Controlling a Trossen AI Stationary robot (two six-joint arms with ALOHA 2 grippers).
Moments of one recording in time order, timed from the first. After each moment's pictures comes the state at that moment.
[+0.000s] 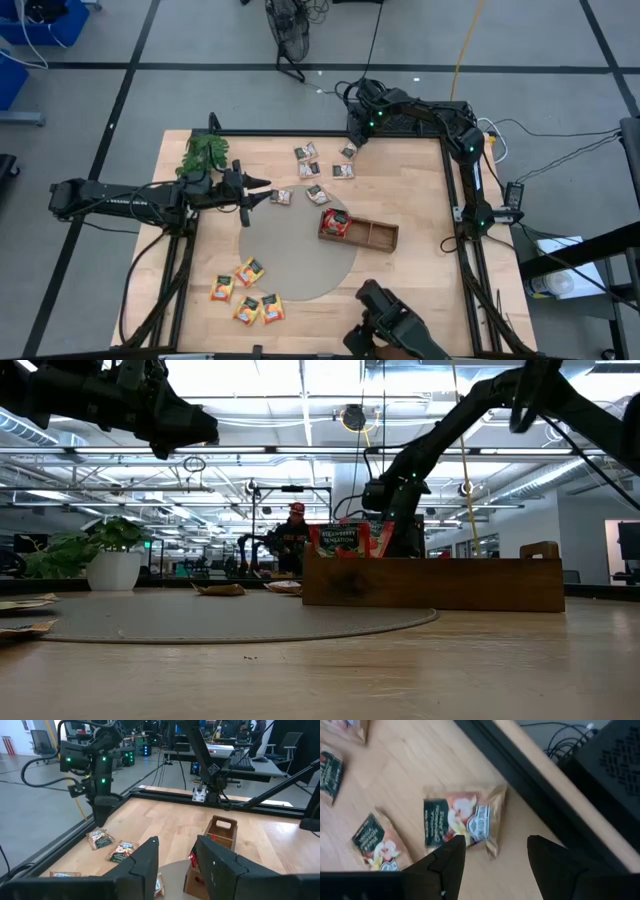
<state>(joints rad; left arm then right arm) 0.09 0.73 0.33 0.32 -0.14 -0.05 -0.86 2.17 1.68 -0.79 -0.29 -0.06</state>
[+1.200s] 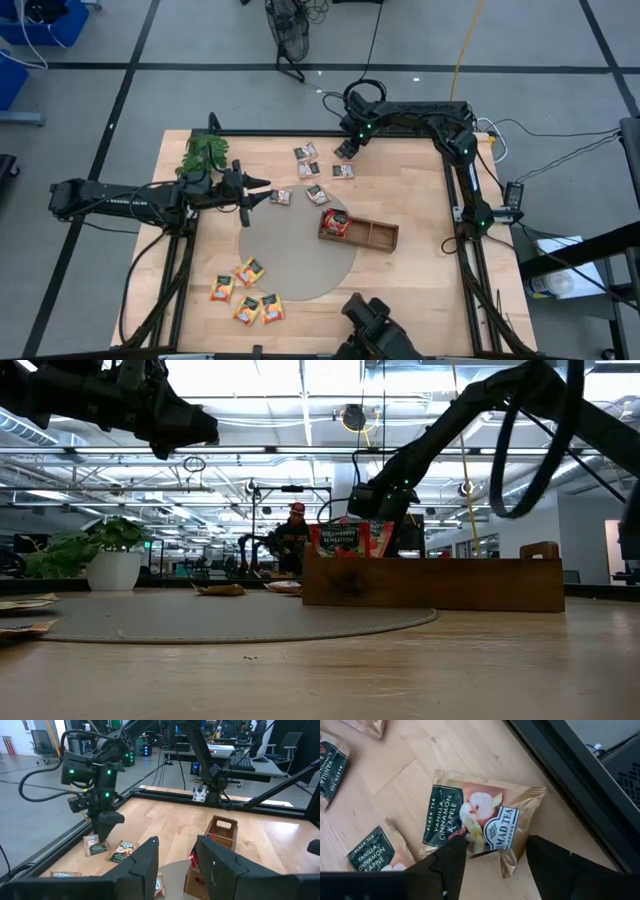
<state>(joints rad) 0.09 0.73 0.33 0.32 -0.14 -0.05 -0.77 2.22 1.61 -0.69 -0.19 -0.09</state>
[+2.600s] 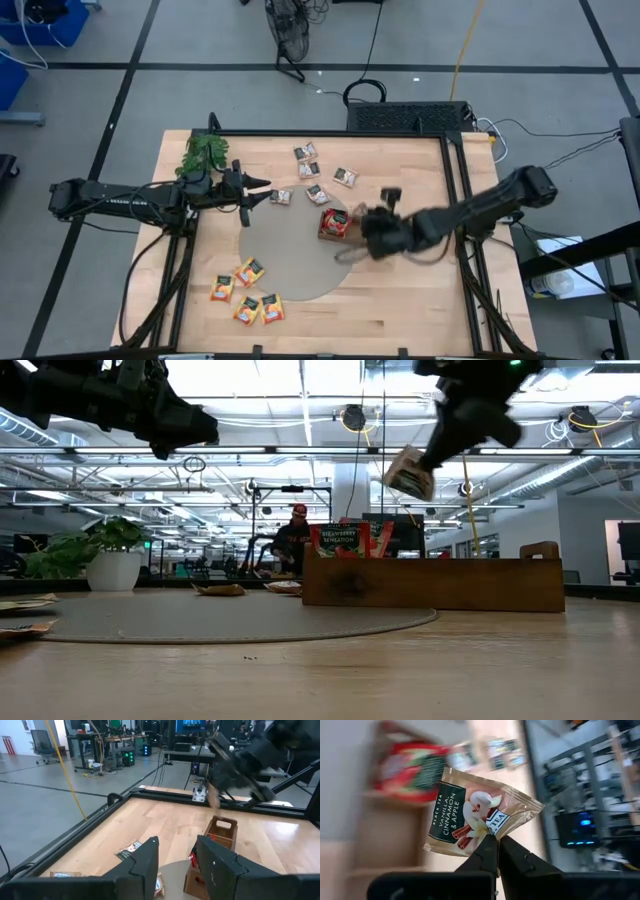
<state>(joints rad) 0.09 0.73 0.33 0.32 -0.14 -0.05 0.33 1.48 1.10 -0.81 0.84 0.14</state>
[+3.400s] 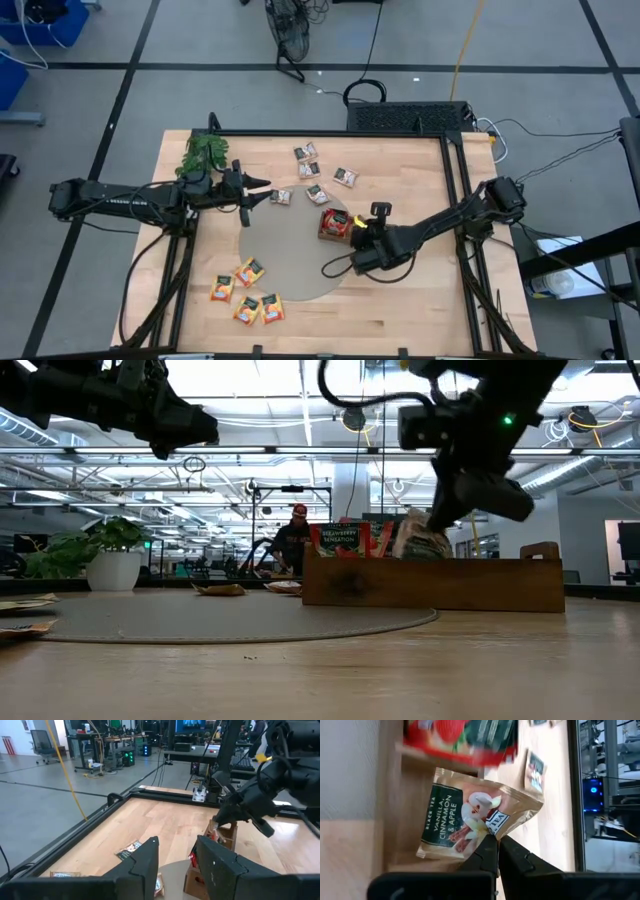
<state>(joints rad) 0.09 0.73 0.33 0.32 -0.14 -0.05 0.35 1.77 1.17 -0.94 0.78 0.35</state>
